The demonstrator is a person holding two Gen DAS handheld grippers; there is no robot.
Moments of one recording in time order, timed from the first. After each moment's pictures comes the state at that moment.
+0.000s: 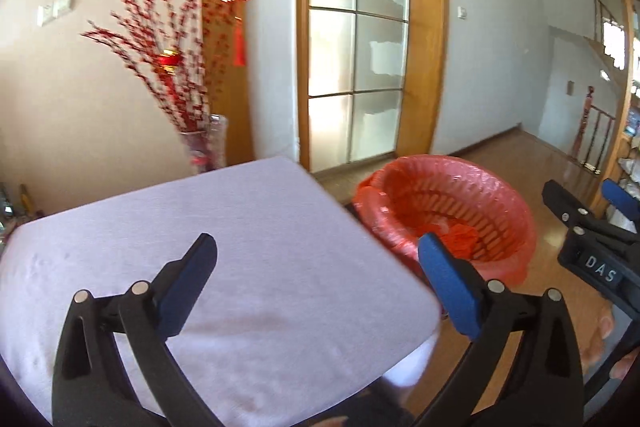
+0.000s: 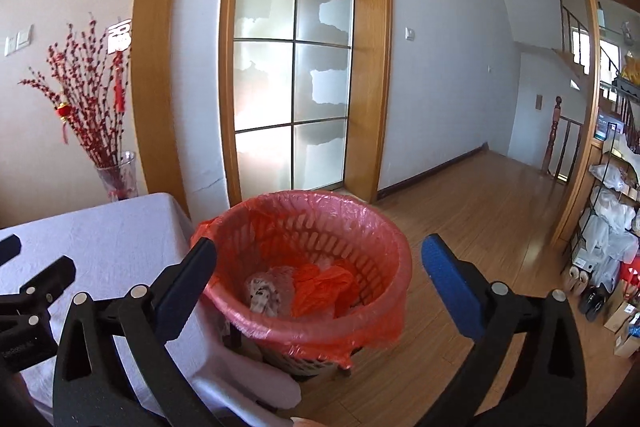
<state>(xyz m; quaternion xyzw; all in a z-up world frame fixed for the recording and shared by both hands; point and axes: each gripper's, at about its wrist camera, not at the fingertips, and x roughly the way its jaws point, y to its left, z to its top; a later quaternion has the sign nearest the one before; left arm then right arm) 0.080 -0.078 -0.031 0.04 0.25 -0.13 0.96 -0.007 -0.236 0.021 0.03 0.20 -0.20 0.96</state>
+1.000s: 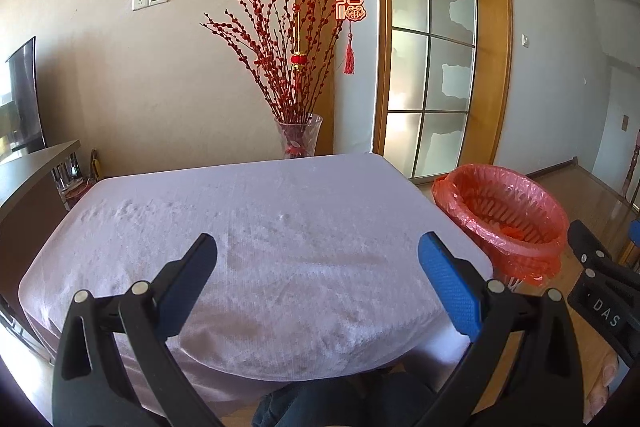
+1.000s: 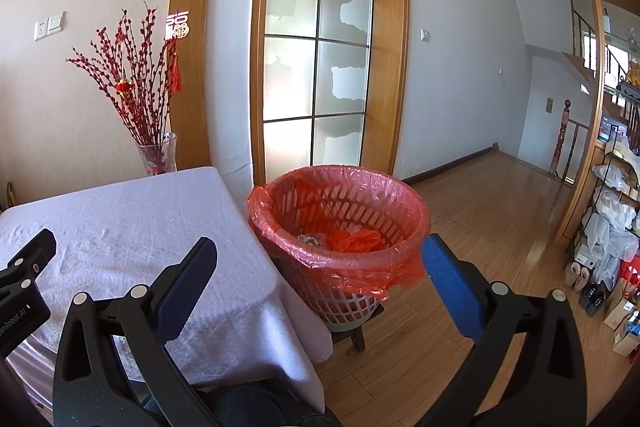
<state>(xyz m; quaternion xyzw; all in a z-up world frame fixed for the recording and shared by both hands) -0.012 -0.002 -0.024 0.01 0.23 -0.01 0.97 -0.065 -0.175 0.010 0.02 0.20 -0.17 0.96</state>
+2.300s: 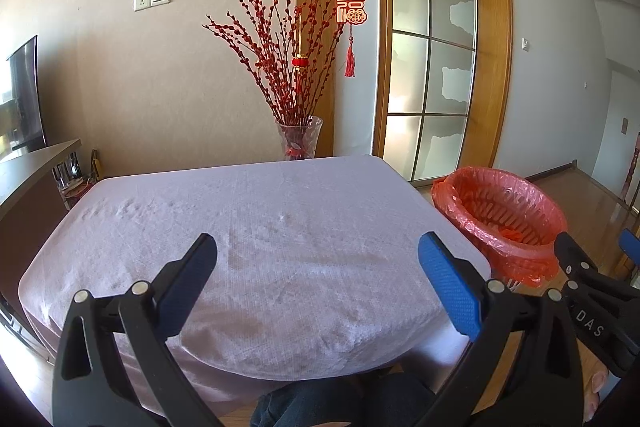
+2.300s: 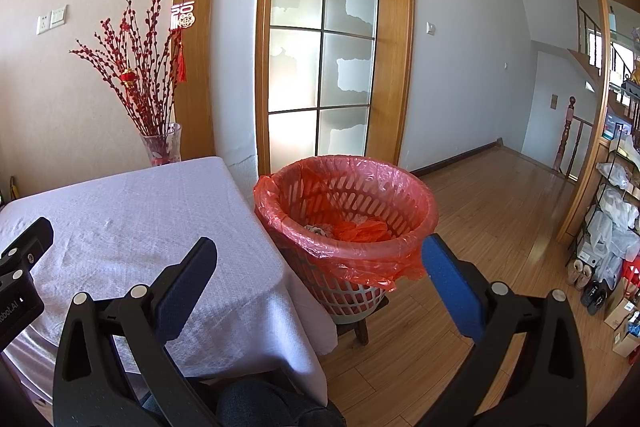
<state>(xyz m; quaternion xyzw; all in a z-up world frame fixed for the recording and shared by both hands) -0.018 -0.003 -0.023 0.00 0.22 -0.01 0.98 -0.067 -0.171 0.007 0.02 0.22 -0.17 0.96</state>
